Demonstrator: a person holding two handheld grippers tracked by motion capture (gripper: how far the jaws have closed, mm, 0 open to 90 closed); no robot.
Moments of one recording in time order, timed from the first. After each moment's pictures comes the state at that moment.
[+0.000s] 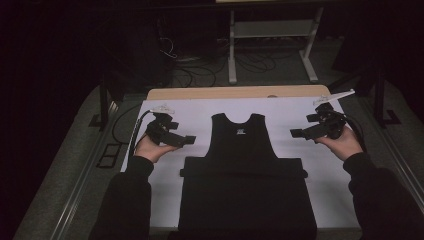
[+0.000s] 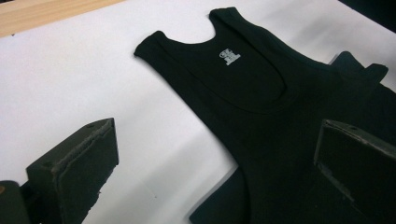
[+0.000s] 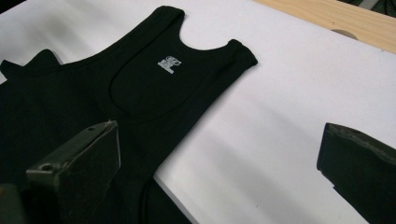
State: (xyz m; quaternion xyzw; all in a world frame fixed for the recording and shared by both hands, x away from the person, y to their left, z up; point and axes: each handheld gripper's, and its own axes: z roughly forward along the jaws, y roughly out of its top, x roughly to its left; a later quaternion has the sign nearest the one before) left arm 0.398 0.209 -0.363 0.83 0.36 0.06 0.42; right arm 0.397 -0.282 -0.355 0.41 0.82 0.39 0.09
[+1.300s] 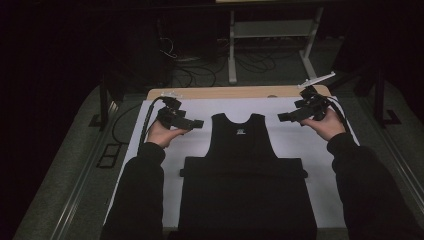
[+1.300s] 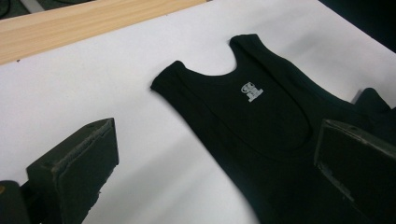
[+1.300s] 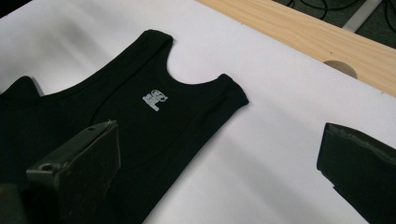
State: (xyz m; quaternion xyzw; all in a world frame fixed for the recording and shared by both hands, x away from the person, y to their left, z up) left arm 0.450 0.186 -0.369 0.81 0.39 0.05 0.43; right arm 0.450 -0.255 -0.345 0.41 0.83 0.38 0.09
